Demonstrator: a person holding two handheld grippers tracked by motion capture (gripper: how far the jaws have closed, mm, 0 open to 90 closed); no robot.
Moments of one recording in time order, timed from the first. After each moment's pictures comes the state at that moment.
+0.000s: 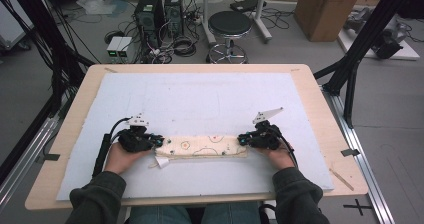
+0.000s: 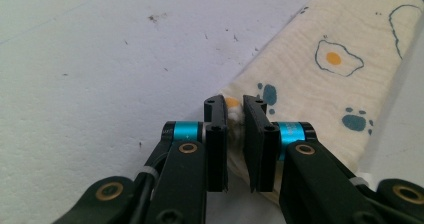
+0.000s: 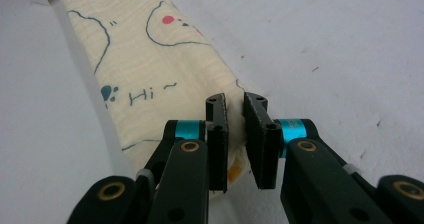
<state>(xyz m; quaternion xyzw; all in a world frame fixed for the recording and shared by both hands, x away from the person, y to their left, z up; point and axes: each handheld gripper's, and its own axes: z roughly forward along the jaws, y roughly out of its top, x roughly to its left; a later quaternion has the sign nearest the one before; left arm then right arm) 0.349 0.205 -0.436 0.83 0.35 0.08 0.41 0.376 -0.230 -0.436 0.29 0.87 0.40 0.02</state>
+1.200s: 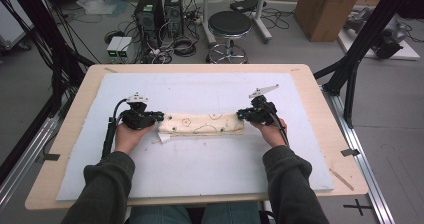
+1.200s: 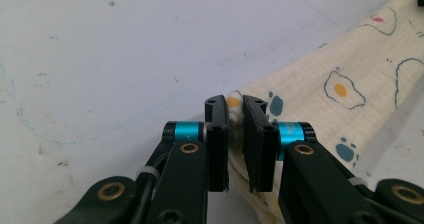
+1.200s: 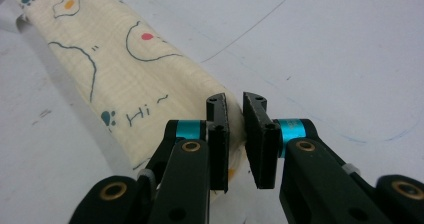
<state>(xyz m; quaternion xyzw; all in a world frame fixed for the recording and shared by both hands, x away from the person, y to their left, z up) 0.411 0.205 -0.429 0.77 0.44 0.13 0.44 0.444 -0.219 -0.414 0.34 0.85 0.39 0.09</state>
